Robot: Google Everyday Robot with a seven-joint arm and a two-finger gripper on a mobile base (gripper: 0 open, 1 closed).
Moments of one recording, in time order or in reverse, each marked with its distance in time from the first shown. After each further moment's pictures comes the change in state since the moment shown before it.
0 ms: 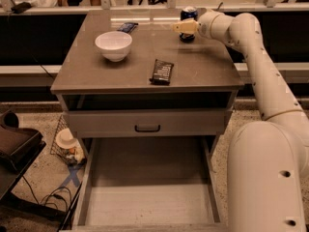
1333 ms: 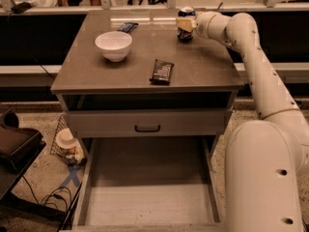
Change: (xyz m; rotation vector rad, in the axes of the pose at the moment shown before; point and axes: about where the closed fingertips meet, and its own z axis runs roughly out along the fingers) arm 0.001 0.008 0.010 -0.013 0.000 0.003
